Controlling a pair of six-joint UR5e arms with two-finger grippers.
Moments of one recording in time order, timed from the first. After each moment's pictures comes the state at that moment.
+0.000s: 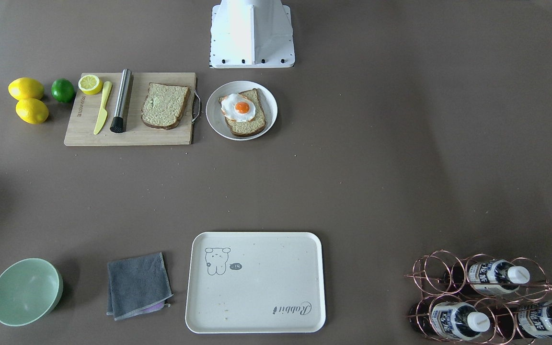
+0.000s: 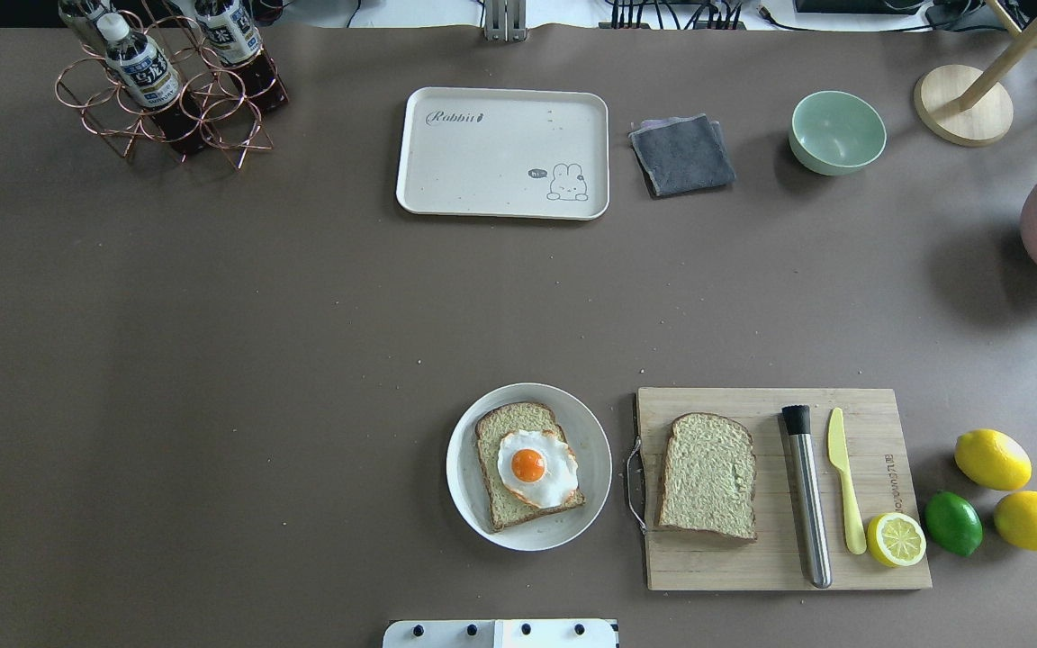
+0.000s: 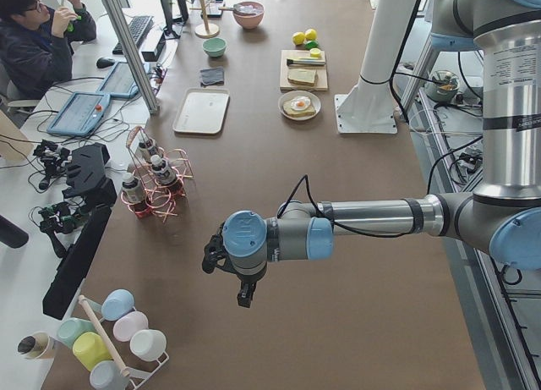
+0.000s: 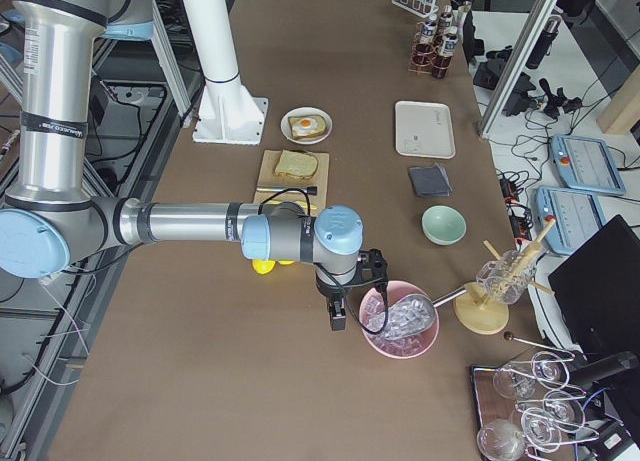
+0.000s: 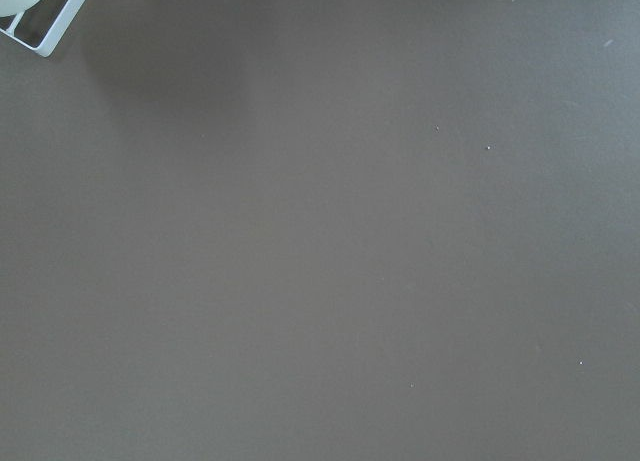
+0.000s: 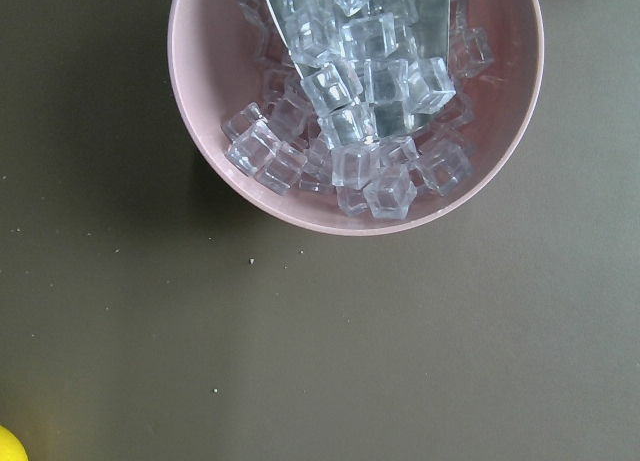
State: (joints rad) left arm -1.64 -1.46 -1.63 -1.58 -2.42 0.27; right arm 1.57 -1.73 1.77 -1.60 2.31 -0.18
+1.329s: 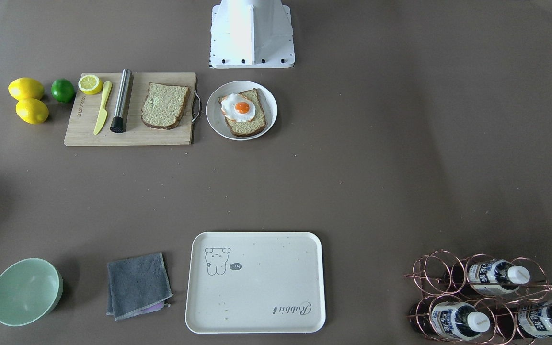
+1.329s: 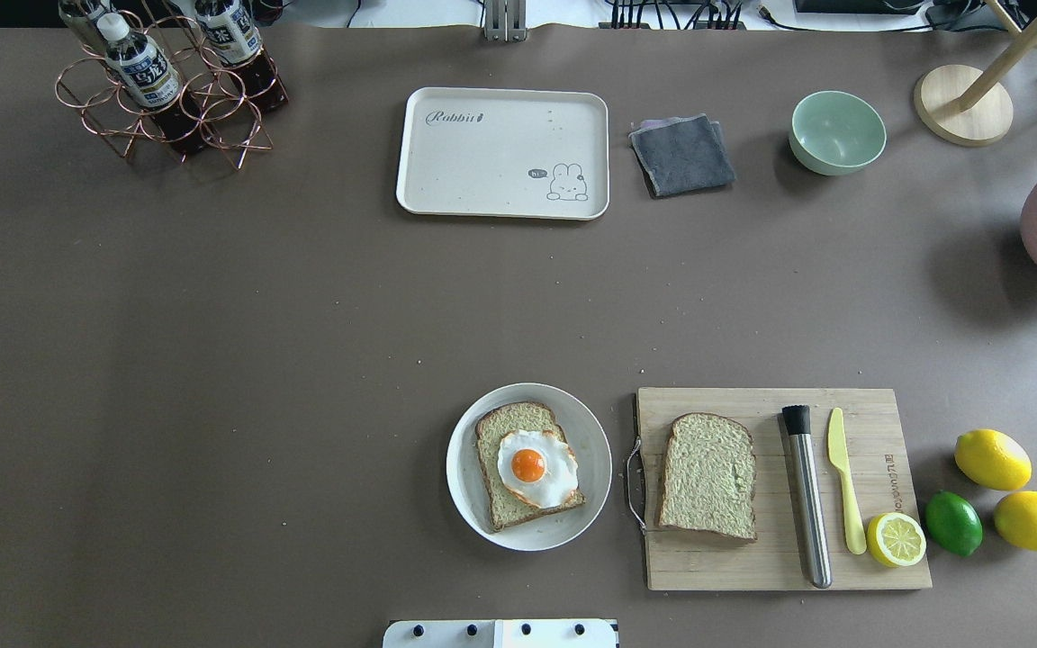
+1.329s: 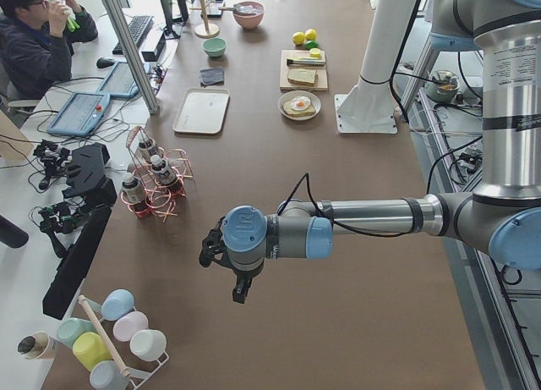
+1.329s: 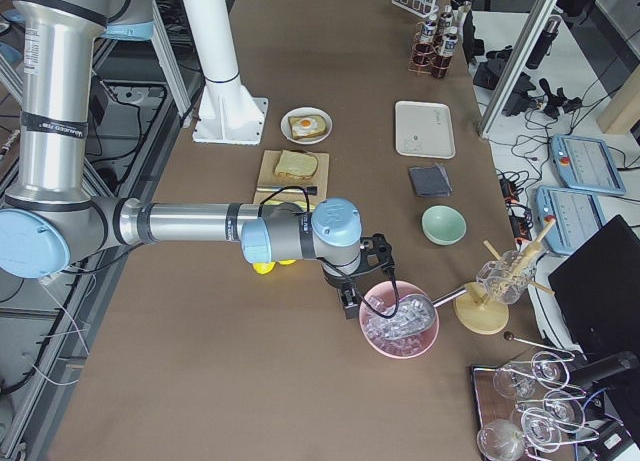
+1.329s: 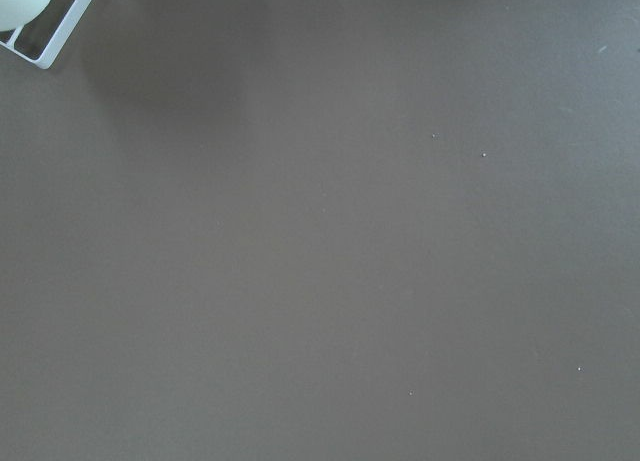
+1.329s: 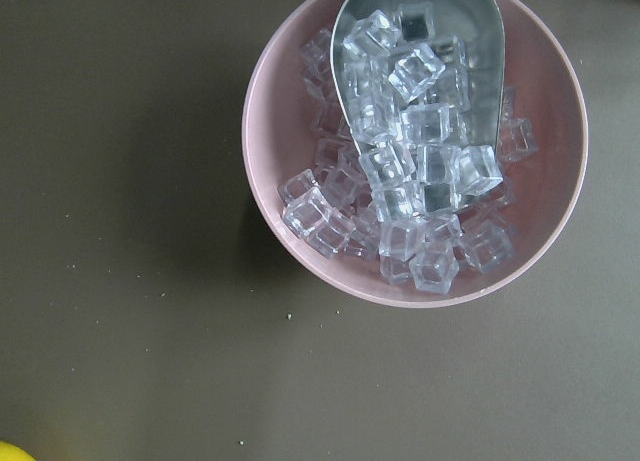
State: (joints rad) left arm -1.64 -1.47 -1.64 -1.68 -2.43 0.27; right arm 1.56 -1.73 1.76 -1.42 2.36 -0.17
